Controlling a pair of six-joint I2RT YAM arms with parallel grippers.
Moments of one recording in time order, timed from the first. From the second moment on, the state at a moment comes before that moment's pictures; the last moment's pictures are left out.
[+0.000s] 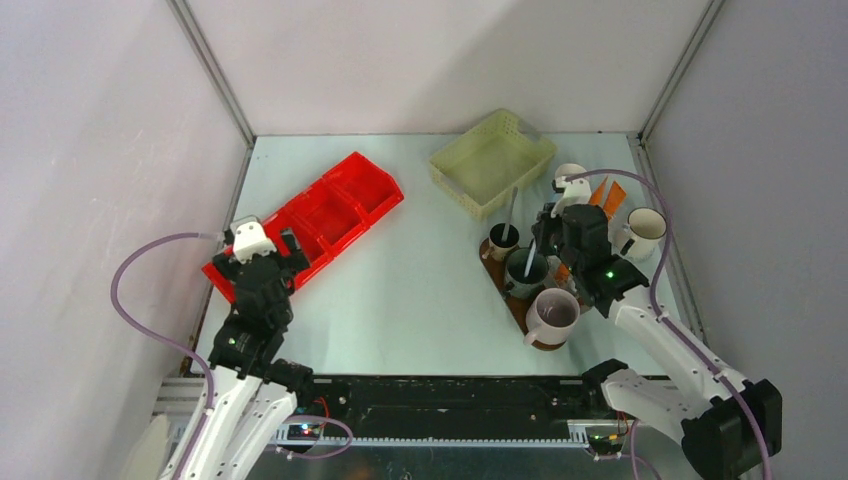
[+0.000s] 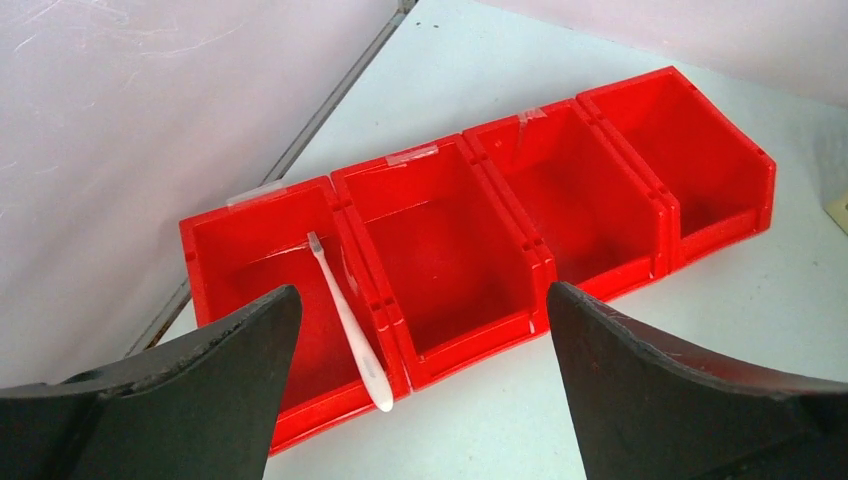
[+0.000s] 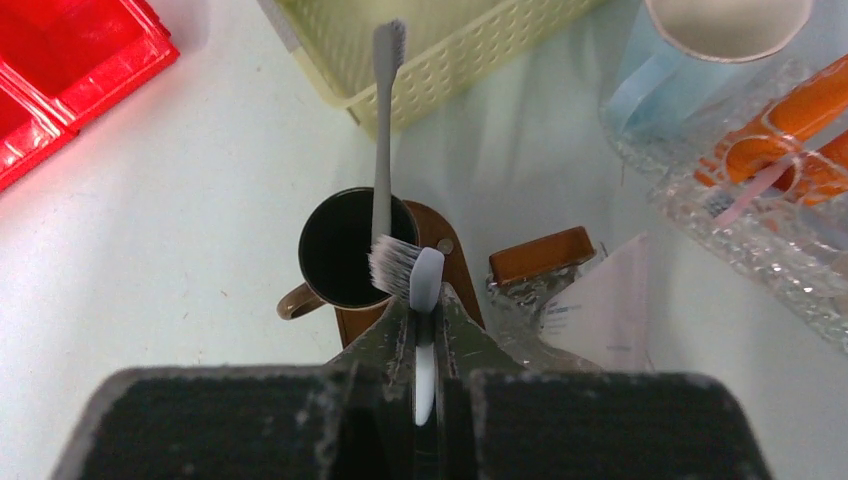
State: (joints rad) left arm -0.29 0.46 0.59 -0.37 -0.68 -0.19; right arm 0.43 0.98 0.75 -0.20 0.18 0.25
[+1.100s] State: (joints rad) left arm 0.08 0.70 0.64 -0.60 -0.67 -0.57; right arm 0.40 0.61 0.75 -0.26 0.17 0.26
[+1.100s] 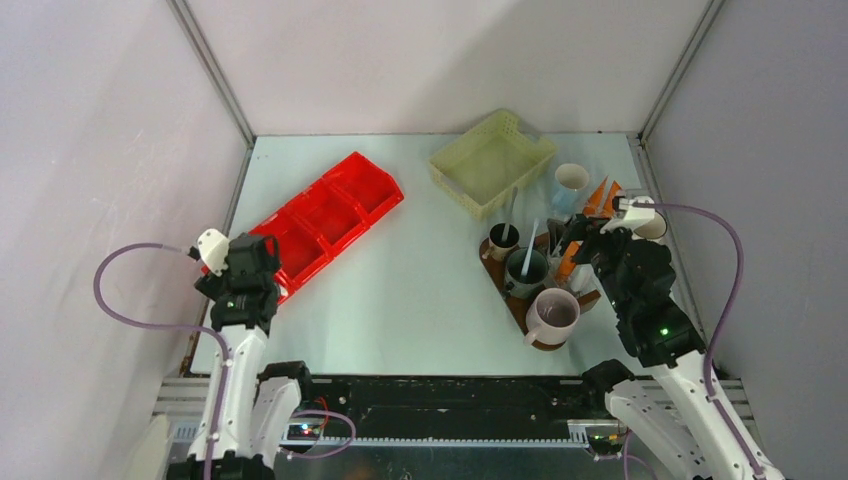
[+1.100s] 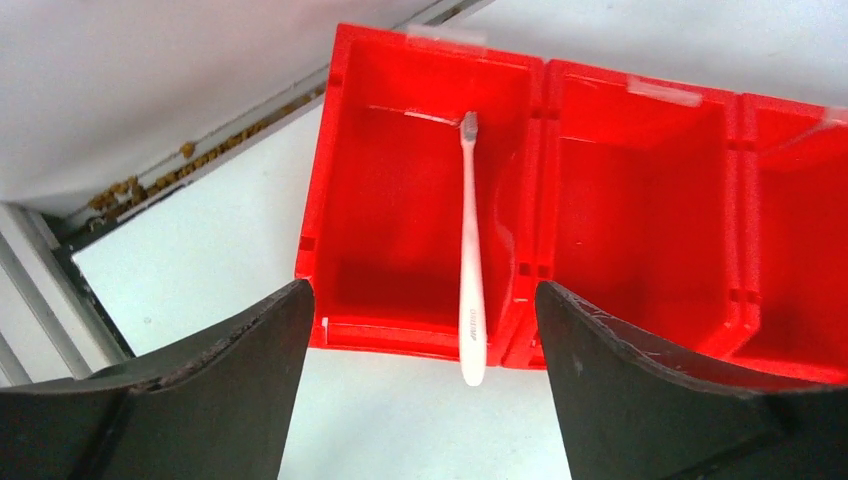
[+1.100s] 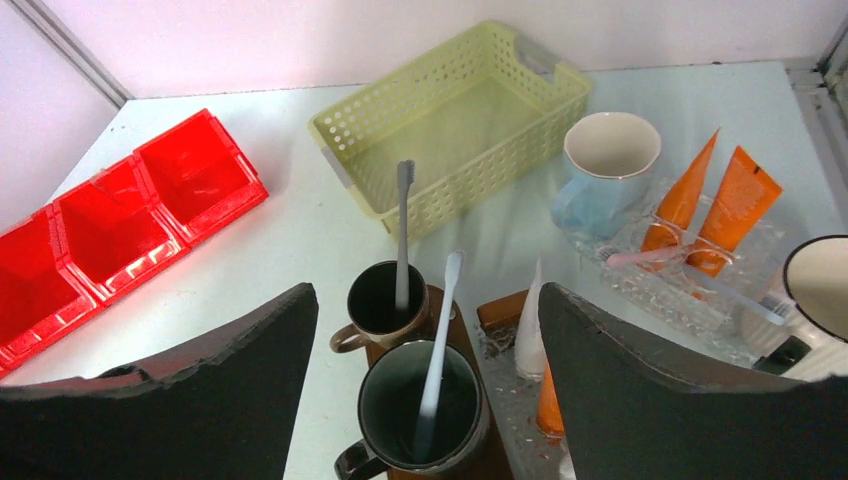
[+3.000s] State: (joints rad) left arm 0.46 1.23 0.70 -0.39 -0.13 -0.62; right arm 0.44 0.36 0.63 -0.22 0.34 0.09
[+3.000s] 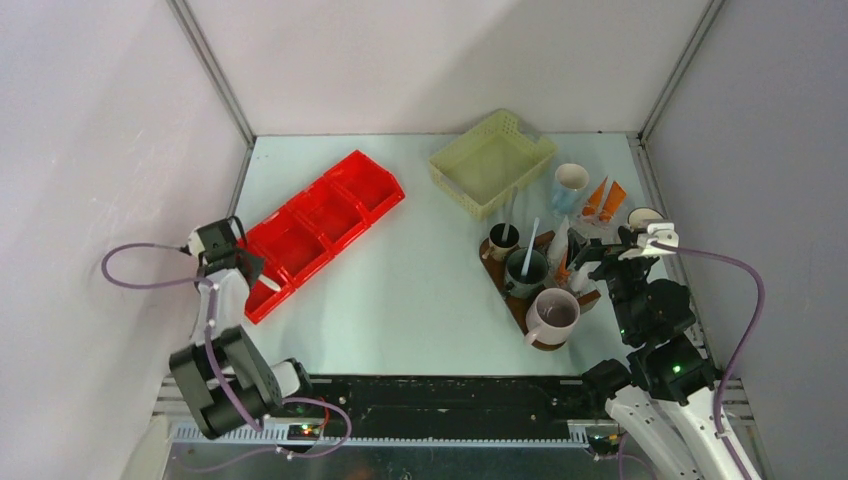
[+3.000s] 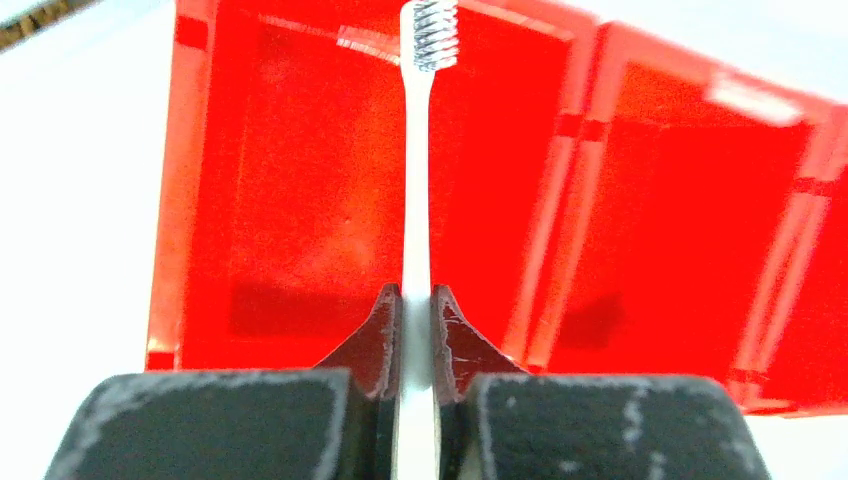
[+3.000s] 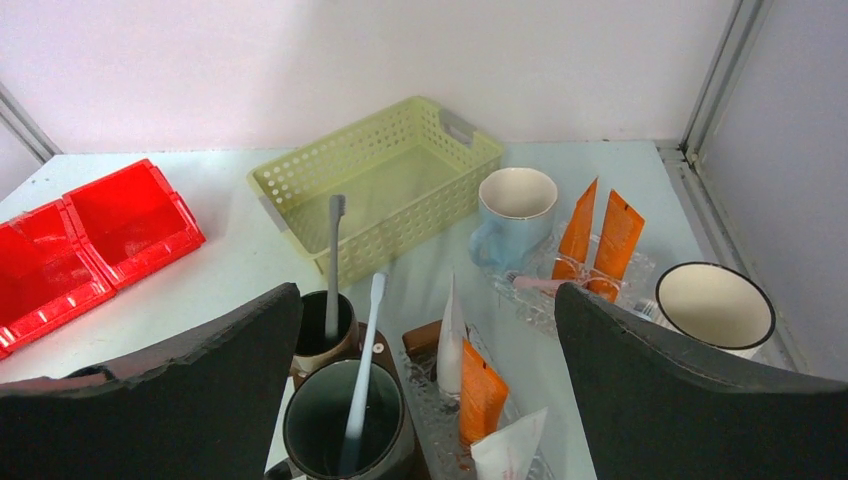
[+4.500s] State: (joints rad) left arm -0.75 0.89 0.56 0.57 0.07 -0.27; right arm 0.50 0.49 0.67 0.01 -0.28 0.23
